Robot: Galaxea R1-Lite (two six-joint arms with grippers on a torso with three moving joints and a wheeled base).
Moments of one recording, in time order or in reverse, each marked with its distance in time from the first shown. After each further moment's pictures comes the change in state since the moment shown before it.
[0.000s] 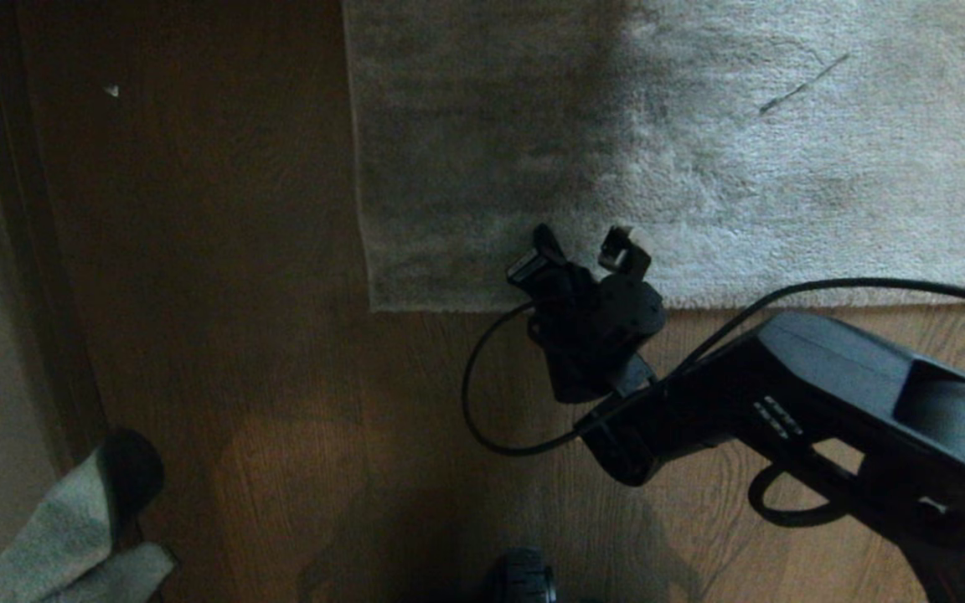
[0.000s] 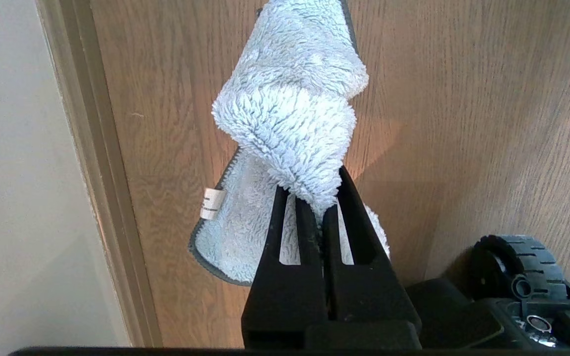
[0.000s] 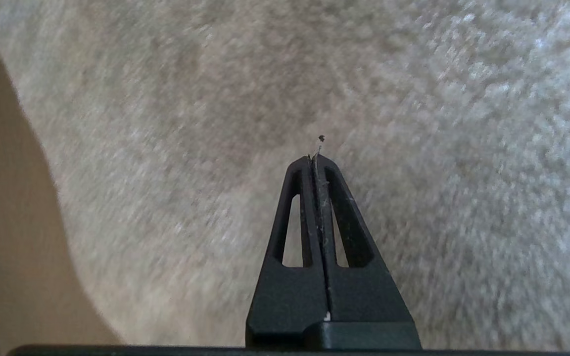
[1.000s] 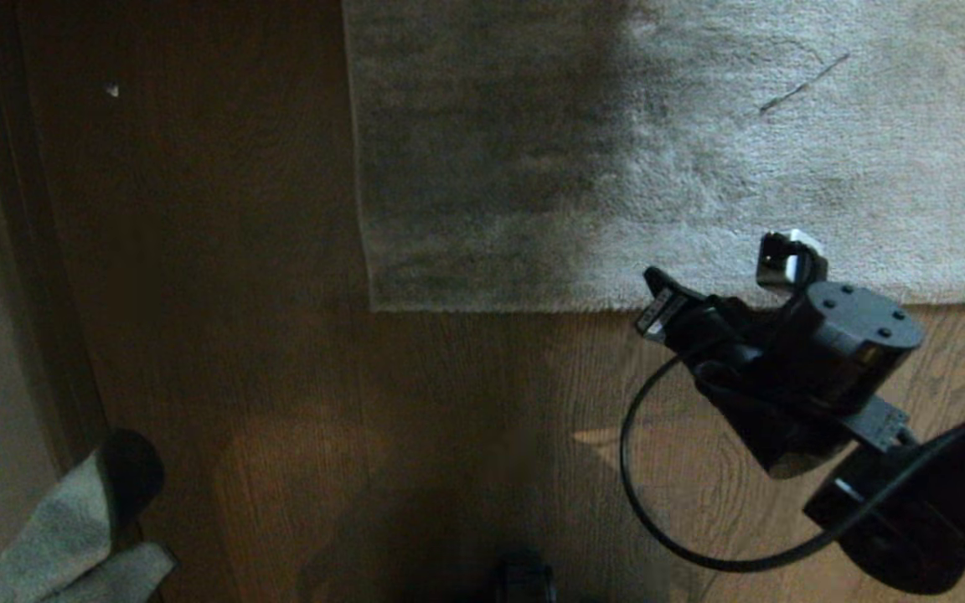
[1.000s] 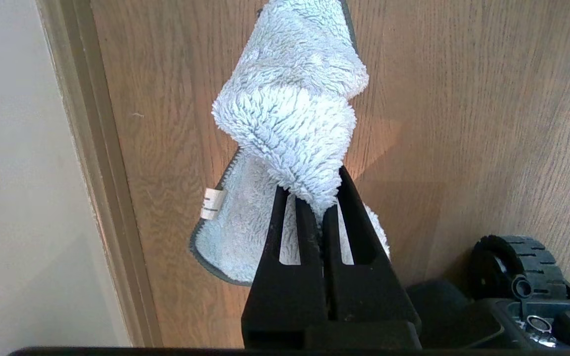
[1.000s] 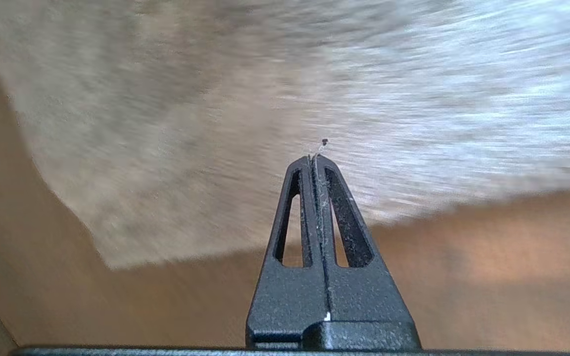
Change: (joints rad) left arm 0.000 0.000 0.000 0.000 0.000 0.000; right arm -0.103 -0.534 0.754 0.111 0.113 -0.056
